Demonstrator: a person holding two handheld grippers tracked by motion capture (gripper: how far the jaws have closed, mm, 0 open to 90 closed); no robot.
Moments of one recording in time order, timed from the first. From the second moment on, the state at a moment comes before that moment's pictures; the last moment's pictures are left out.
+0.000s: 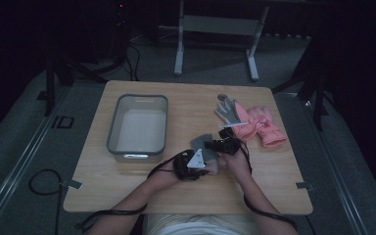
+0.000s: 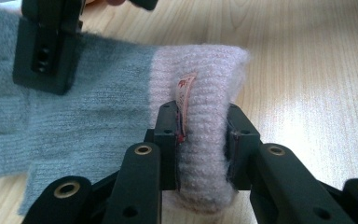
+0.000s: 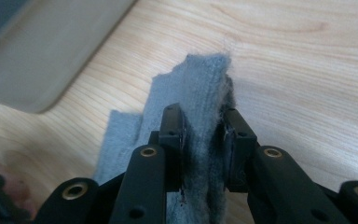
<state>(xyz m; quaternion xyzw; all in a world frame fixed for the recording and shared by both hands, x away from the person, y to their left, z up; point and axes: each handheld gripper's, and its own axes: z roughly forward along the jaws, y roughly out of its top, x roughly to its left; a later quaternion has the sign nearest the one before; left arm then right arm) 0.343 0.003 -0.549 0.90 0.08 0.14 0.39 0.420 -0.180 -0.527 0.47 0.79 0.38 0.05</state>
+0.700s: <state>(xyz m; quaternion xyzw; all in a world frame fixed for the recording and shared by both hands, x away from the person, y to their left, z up) 0.354 0.017 -0.476 0.91 0.05 0.18 0.37 0.427 -0.176 -0.469 0.44 0.79 0.43 0.07</state>
